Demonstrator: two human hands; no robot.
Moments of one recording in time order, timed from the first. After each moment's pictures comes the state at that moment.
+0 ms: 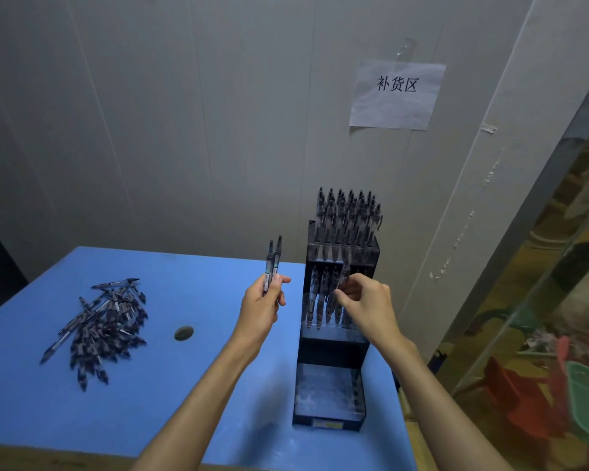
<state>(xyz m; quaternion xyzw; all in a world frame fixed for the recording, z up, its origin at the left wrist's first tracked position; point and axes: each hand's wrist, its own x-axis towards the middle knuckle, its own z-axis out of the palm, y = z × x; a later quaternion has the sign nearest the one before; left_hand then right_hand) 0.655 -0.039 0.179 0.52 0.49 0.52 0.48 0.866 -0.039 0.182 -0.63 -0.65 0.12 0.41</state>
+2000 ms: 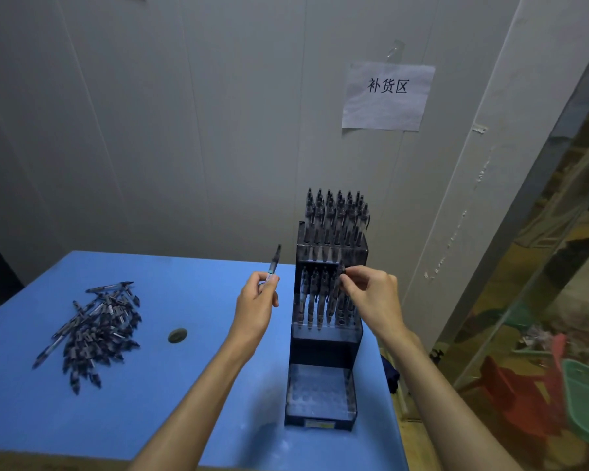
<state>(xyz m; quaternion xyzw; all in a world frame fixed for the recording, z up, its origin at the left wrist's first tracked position) 0.668 -0.040 0.185 0.53 0.53 0.50 0.43 0.885 -0.048 0.205 -0.60 -0.64 0.10 0.47</state>
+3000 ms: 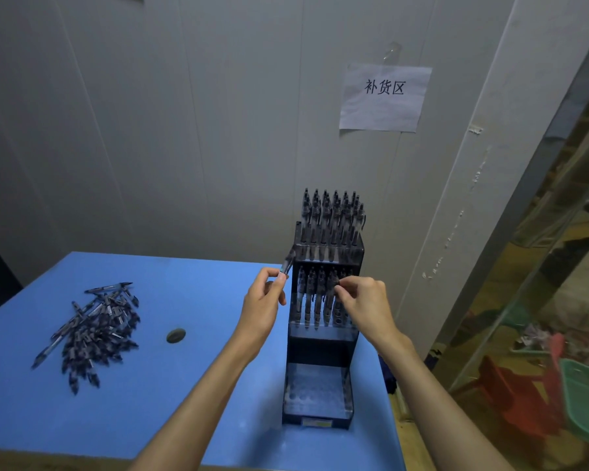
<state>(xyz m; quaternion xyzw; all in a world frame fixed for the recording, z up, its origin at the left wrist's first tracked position) 0.678 -0.045 0.187 0.57 0.49 0.49 0.43 0.885 -0.047 0.190 -0.63 -0.66 0.09 0.41</state>
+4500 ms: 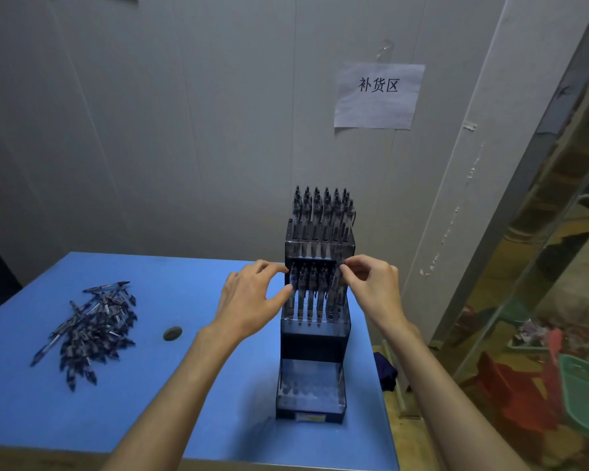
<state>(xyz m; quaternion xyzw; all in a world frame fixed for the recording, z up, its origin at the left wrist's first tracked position) 0.666 -0.049 0.210 0.79 0.54 0.29 0.03 0.905 -0.056 0.216 -0.59 -0.63 0.10 0.50</state>
